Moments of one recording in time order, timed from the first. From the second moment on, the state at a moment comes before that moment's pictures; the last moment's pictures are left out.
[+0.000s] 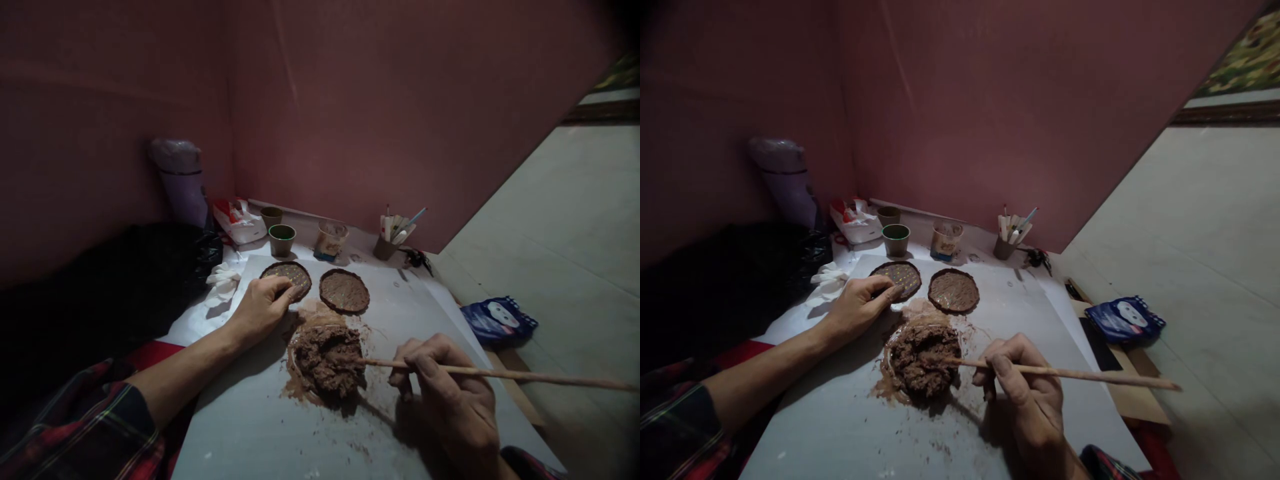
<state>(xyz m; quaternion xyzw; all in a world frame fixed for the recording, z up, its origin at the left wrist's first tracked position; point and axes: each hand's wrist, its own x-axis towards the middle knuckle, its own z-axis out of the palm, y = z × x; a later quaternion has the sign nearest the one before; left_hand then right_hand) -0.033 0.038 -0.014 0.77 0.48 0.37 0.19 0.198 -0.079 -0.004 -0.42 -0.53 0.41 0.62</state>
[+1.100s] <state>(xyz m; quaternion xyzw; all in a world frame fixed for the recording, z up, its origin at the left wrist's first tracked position) -0.033 0.037 -0.015 0.78 0.47 0.37 0.19 0.204 -0.075 -0.005 -0.41 -0.47 0.51 0.59</state>
